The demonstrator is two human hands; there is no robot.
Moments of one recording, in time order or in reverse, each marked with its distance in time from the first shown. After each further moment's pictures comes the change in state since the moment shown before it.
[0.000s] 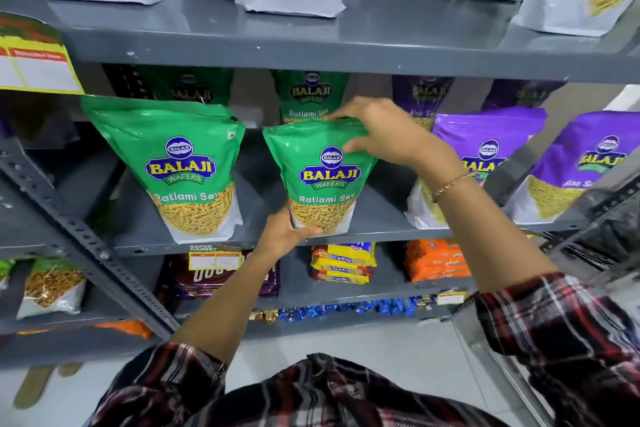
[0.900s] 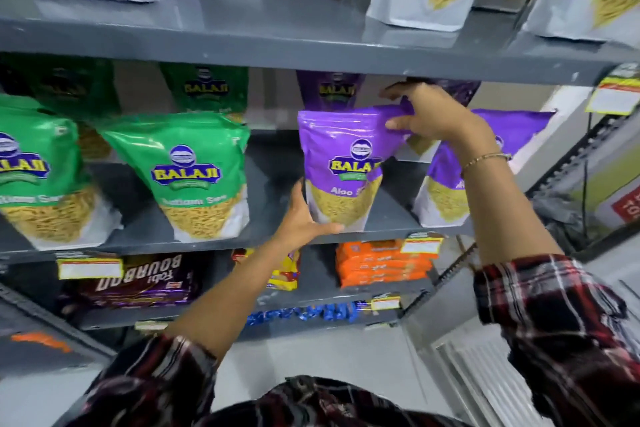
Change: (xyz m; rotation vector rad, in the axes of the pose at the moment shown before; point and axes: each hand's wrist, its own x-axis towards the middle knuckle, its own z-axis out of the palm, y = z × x) left_hand 0.040 0.114 0.214 -0.132 -0.067 0.107; right_hand -0.100 0.242 -0.082 -0.023 0.054 0.151
